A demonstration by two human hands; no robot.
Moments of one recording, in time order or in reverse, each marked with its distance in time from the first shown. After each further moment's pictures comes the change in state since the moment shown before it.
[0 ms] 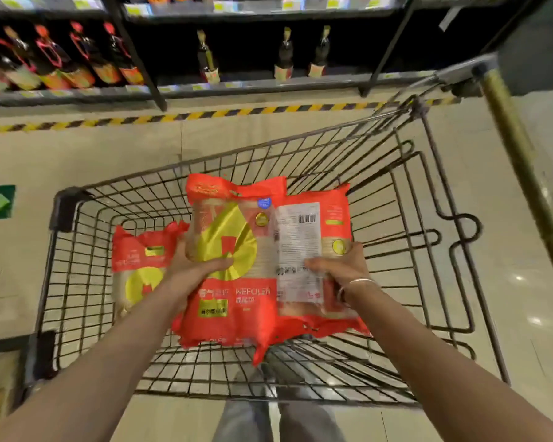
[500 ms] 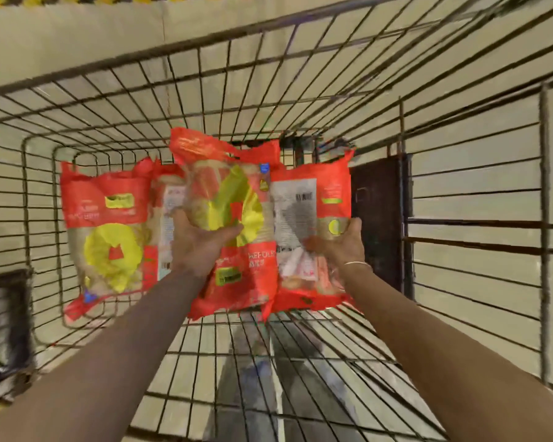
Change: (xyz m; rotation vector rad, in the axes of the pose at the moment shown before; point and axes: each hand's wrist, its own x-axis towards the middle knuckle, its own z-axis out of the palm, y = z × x) left_hand 0.122 -0.085 0.044 0.187 0.332 -0.023; right_hand 0.107 0.092 0.065 -0.292 0.069 0.145
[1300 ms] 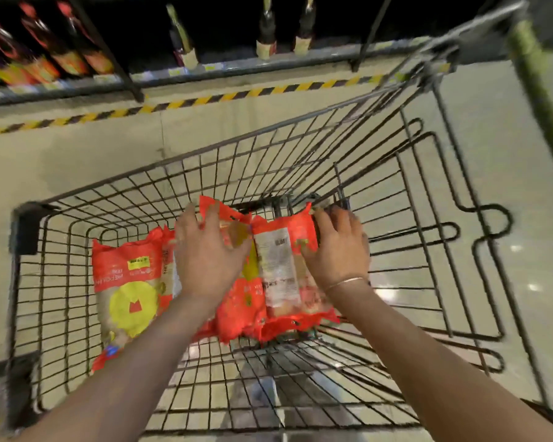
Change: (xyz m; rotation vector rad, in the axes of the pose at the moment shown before) left_hand -0.092 0.109 -0.038 0.596 0.129 0.722; right_hand -0.110 -0.080 -0.071 -0.698 0.428 -0.669
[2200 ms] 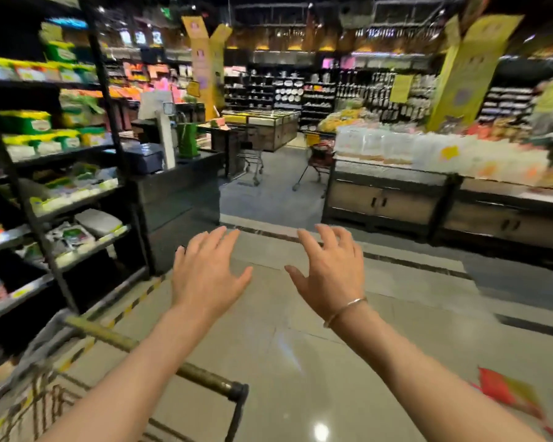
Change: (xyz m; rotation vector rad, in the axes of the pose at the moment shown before) left_hand -0.276 0.471 -0.116 0.004 0.013 1.377; right_hand -0.301 0.255 -0.403 -0.408 0.984 0.639
